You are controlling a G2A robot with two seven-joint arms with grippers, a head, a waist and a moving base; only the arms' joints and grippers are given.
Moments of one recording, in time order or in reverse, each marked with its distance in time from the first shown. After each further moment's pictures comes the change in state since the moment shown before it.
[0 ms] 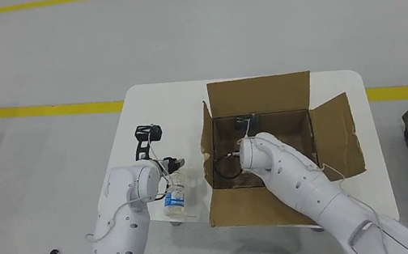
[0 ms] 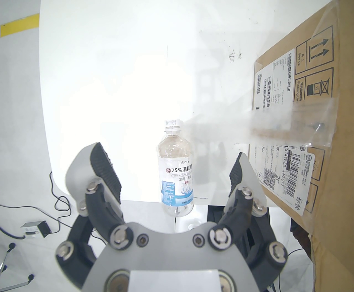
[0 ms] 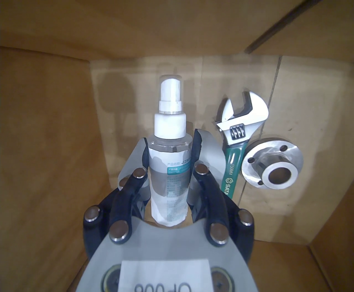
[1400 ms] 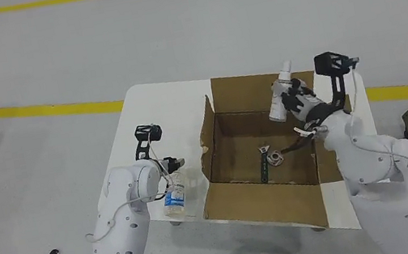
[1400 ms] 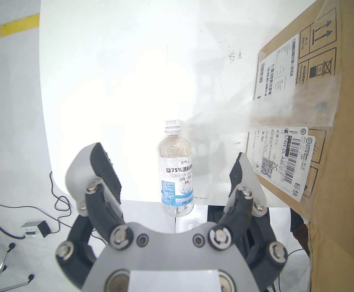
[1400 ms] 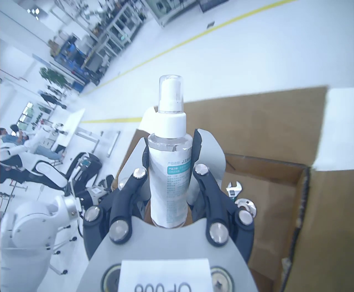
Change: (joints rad) left arm 0.000 0.000 0.000 0.000 0.000 0.000 0.000; right arm -0.523 0.167 0.695 -1.157 -0.004 -0.332 -0.078
